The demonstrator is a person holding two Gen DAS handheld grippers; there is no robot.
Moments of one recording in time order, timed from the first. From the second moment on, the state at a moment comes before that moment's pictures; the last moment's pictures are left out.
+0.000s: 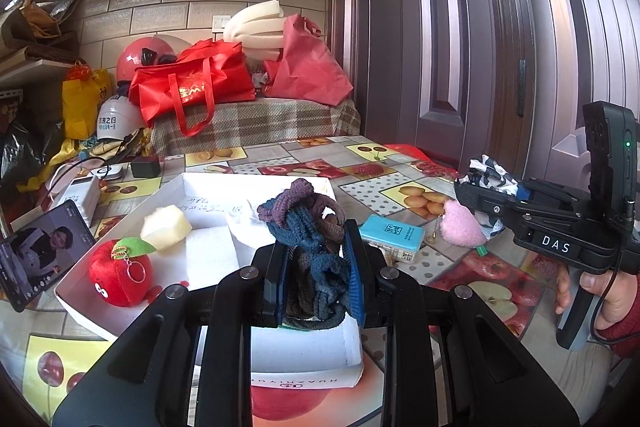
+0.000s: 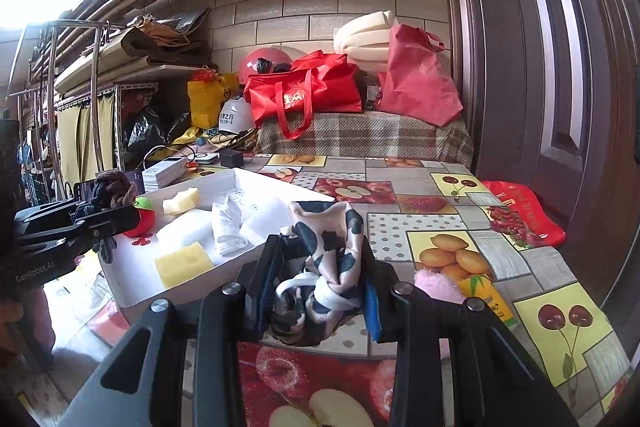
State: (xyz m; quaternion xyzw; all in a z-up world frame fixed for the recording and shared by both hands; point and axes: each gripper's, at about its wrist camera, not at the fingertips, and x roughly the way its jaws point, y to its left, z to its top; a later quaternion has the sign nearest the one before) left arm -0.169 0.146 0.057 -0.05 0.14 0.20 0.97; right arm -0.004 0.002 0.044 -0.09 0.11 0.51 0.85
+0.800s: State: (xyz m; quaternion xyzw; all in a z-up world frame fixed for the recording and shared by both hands) left arm -0.172 0.151 0.060 -0.06 0.13 0.21 0.97; right arm -0.017 0.020 0.043 -0.09 0.11 0.52 0.84
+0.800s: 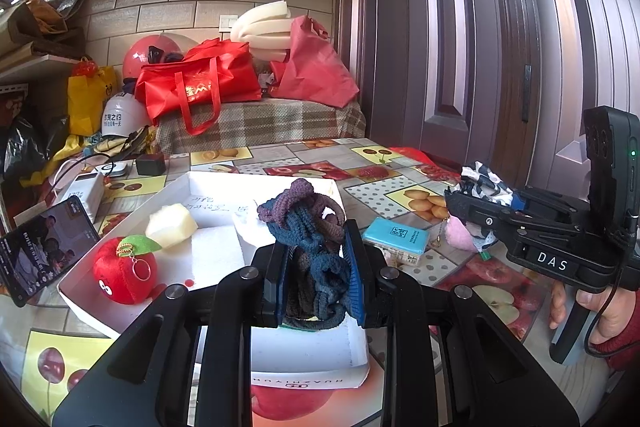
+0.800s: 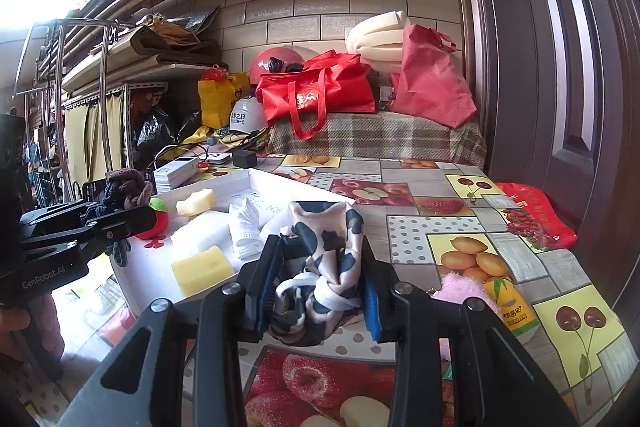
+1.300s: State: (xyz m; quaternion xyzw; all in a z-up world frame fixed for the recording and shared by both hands) left arm -0.176 0.160 0.057 -0.06 0.13 0.22 0.96; right arm -0.022 0.025 0.042 -0.09 0.11 0.53 0.84
